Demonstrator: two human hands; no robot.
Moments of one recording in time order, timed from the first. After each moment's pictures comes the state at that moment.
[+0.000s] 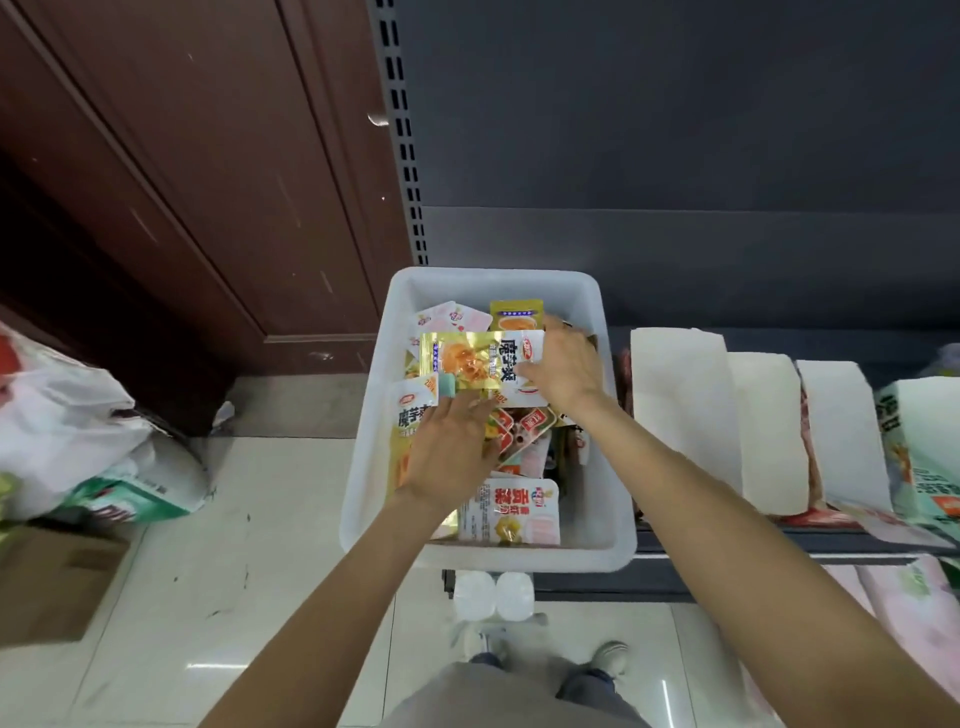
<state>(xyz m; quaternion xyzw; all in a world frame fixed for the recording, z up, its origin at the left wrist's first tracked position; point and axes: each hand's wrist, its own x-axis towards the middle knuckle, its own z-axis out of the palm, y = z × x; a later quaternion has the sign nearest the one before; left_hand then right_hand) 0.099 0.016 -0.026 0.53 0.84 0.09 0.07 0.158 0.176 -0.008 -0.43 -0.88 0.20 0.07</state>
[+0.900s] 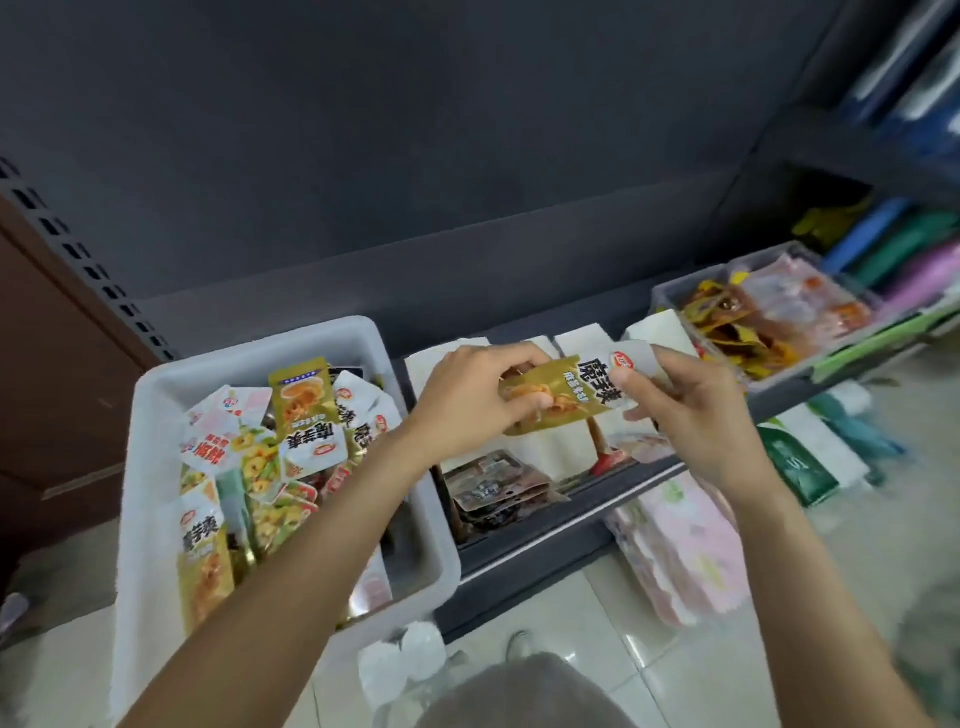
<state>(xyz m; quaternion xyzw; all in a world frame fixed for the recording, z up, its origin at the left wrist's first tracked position) 0.226 0.160 0.072 0.72 0.56 0.33 0.22 0.438 0.180 0.089 -0.45 -0.69 0.41 0.39</state>
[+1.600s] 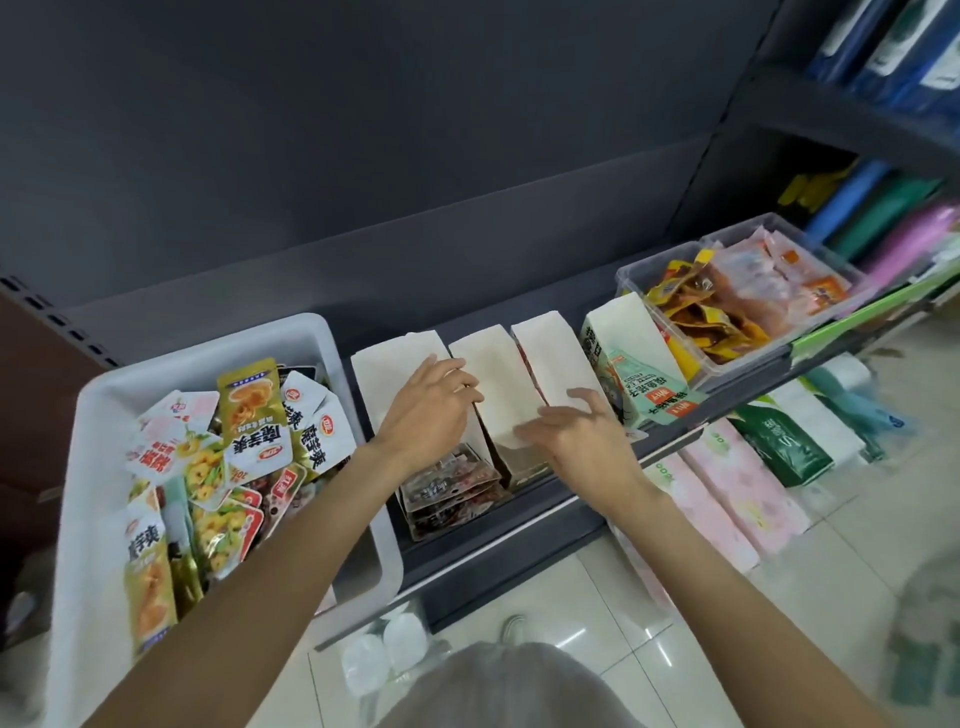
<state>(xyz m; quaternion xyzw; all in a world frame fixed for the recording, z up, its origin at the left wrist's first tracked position) 0.239 0.193 -0.015 0.80 0.59 0.10 0.04 0.452 0.207 -0.017 -0.38 -0.92 -0.03 0.10</state>
